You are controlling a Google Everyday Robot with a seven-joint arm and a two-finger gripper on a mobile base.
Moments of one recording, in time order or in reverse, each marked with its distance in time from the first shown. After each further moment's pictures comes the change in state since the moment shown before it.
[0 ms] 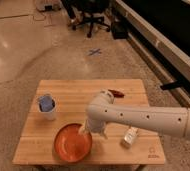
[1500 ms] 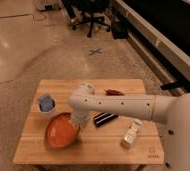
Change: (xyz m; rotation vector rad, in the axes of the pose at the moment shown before) arm 0.041 -0.077 0.012 -0.024 -0.047 -0.097
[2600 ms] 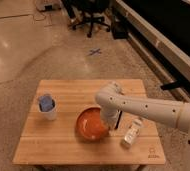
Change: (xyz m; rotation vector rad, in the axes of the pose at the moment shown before) arm -0.012 0.174 -0.002 -0.170 -0.014 0.315
